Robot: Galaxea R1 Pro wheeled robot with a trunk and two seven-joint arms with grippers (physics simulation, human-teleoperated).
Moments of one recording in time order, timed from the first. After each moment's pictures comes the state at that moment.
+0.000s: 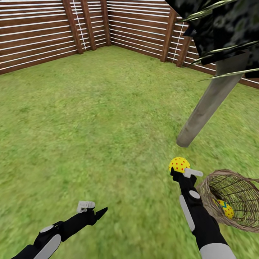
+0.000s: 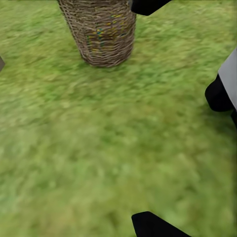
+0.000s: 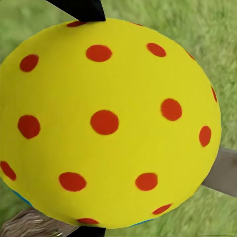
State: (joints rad) left arm -0.23 0.40 -0.50 -1.32 0.87 0.26 -0.20; right arm -0.48 0.03 -0.07 -1.14 -0.09 0.12 -0.23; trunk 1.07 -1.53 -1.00
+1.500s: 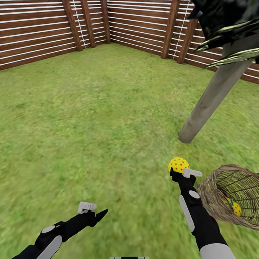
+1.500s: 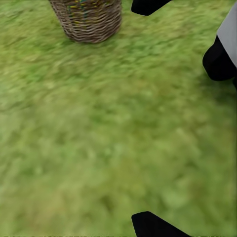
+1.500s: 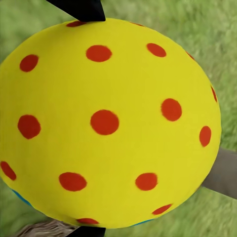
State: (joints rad) left arm -0.23 0.39 -0.50 -1.31 0.78 0.26 -0.21; right arm -0.47 0.03 -0.07 -1.14 -0.08 0.14 -0.23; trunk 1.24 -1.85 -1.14
